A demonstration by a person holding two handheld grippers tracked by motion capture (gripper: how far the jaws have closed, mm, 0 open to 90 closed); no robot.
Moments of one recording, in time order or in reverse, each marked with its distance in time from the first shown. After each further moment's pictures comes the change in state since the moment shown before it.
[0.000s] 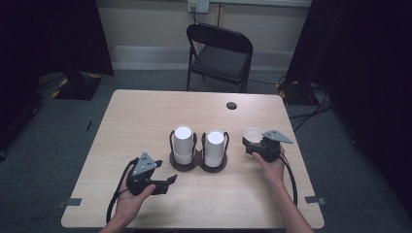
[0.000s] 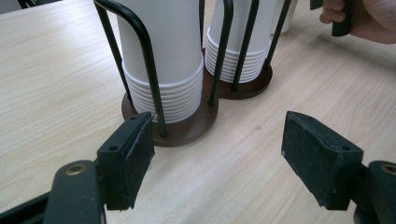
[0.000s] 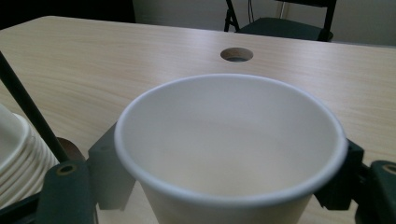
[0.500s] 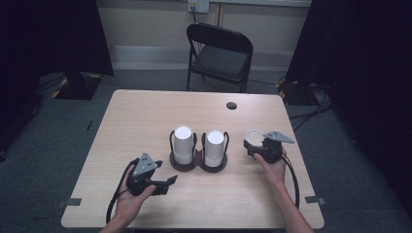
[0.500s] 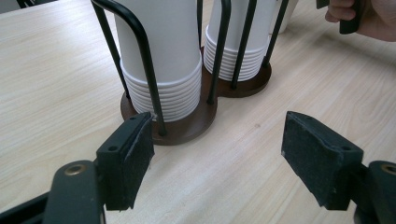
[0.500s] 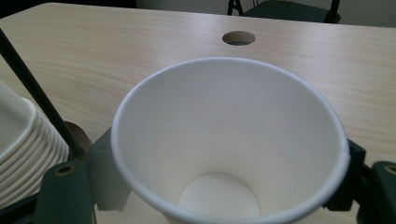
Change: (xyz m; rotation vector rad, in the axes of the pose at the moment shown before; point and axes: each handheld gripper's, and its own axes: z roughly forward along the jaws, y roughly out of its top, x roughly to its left) left arm -0.001 0.000 0.000 0.006 -0.006 -0.001; right arm -0.002 -0.001 -0.006 0.052 0.018 0.016
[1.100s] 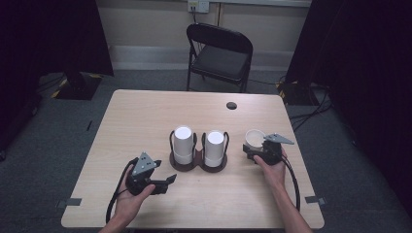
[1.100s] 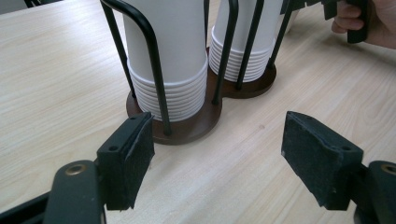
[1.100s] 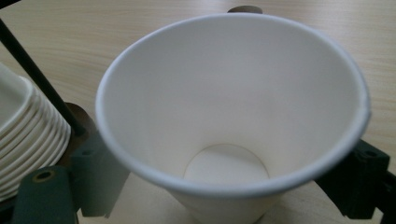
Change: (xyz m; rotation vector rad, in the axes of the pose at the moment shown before) left arm 0.002 0.001 -0.002 0.000 0.017 -0.006; right arm -0.003 -0.010 0.002 0.064 0.034 0.044
